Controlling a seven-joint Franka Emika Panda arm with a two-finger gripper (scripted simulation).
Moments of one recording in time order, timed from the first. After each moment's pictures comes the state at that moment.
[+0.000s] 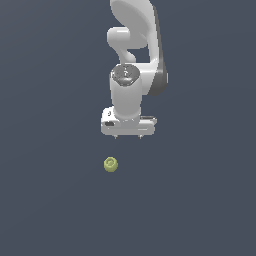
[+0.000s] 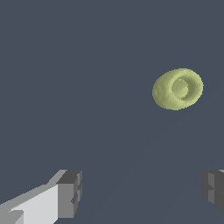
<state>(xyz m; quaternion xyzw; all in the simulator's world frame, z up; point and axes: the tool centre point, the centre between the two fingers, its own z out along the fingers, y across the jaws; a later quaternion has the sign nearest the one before) -0.008 0.001 0.156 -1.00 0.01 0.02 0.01</state>
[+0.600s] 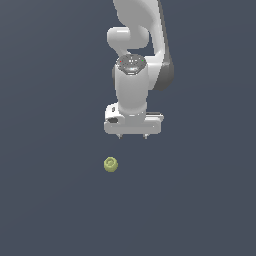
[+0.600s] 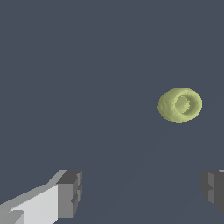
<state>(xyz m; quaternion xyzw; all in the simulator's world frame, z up) 0.008 0.019 0.182 -1.00 0.02 -0.01 0.02</state>
